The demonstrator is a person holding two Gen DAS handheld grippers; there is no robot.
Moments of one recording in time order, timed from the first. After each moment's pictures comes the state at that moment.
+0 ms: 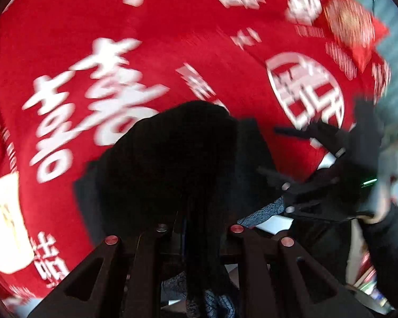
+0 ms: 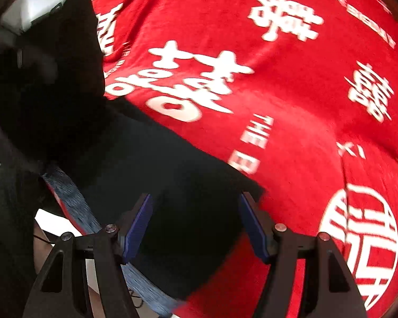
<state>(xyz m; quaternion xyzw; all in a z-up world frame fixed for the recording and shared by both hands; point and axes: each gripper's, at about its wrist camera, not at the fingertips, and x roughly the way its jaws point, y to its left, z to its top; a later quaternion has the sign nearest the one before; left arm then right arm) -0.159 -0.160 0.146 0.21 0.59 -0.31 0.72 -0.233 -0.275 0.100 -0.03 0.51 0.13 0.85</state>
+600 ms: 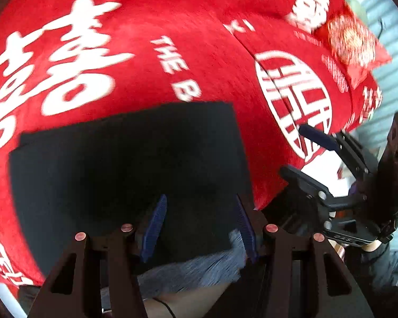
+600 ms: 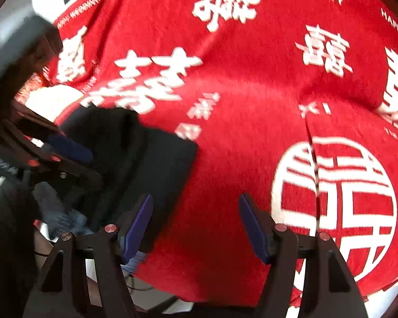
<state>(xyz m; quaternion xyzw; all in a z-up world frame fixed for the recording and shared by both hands) -0.162 -0.157 0.111 0.07 0.63 -0.33 0.70 -0.267 -0.325 0.125 0.03 0.49 0.10 0.87</state>
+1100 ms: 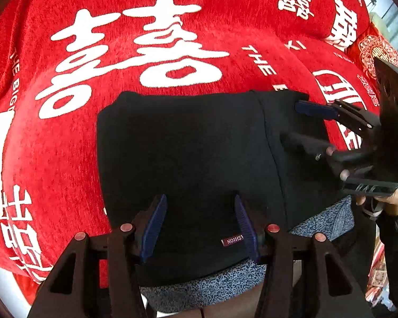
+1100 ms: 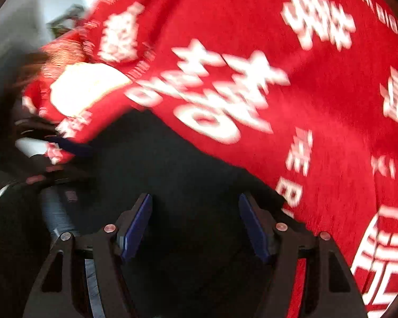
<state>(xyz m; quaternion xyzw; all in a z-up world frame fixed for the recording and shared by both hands) -0.144 -0.044 0.086 0.10 0.59 -0.25 0.76 -0.175 -0.233 0.077 0.04 0.52 0.21 0.83</state>
